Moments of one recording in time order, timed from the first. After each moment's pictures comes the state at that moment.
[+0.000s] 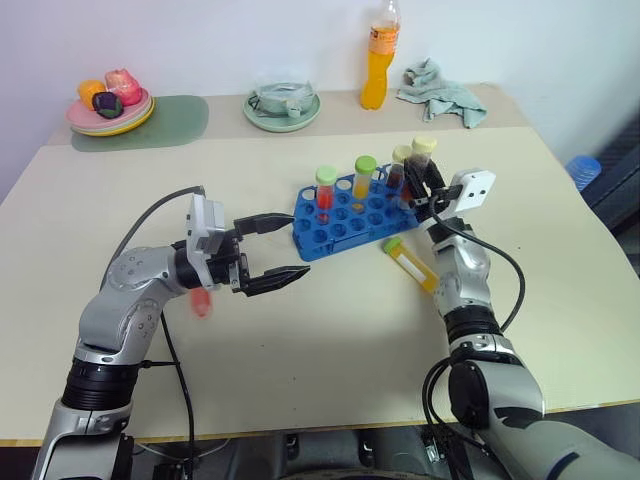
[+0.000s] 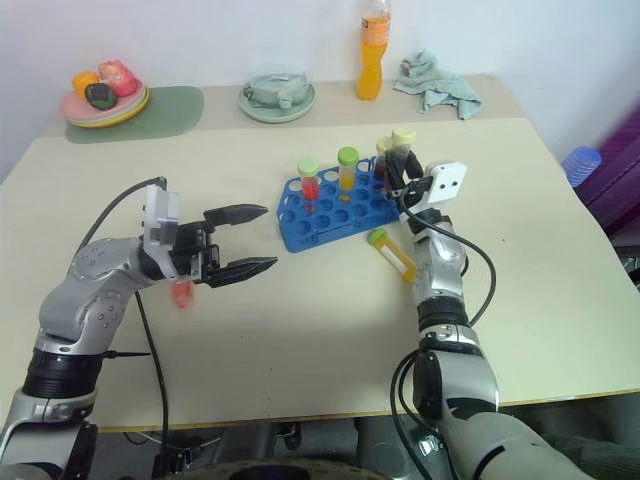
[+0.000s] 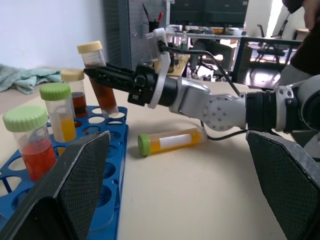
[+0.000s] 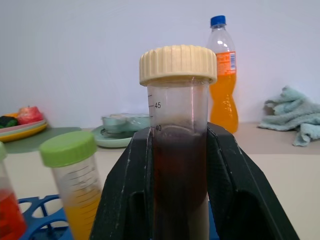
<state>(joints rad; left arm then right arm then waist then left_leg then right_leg) -0.33 0.57 0.04 -0.22 -0.62 0.32 -1.10 -0.69 -0.15 -0.28 0.75 0.30 -0.45 0.57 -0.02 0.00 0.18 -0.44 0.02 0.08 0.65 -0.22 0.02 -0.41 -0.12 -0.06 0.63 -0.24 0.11</state>
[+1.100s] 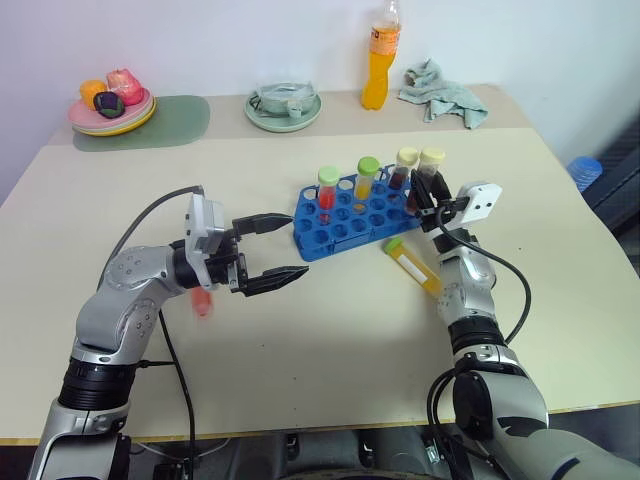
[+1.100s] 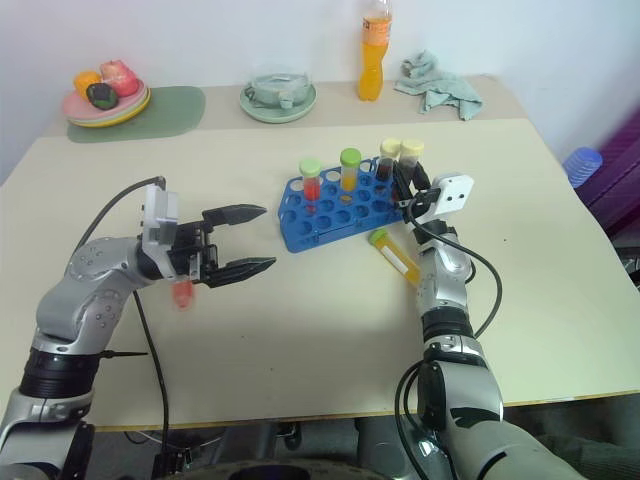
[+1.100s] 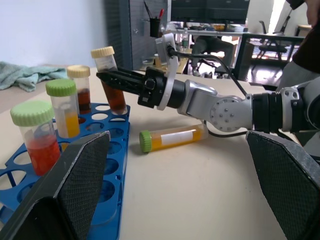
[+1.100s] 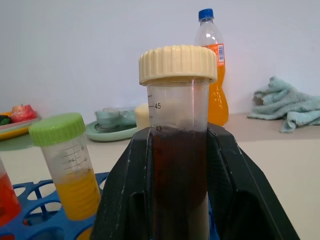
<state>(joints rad) -0.33 0.58 0.04 -0.22 -0.62 0.32 -1.11 -0.64 -0.16 -0.28 0.74 0.33 -0.46 0.56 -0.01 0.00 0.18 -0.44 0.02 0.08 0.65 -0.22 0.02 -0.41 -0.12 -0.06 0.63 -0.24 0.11</state>
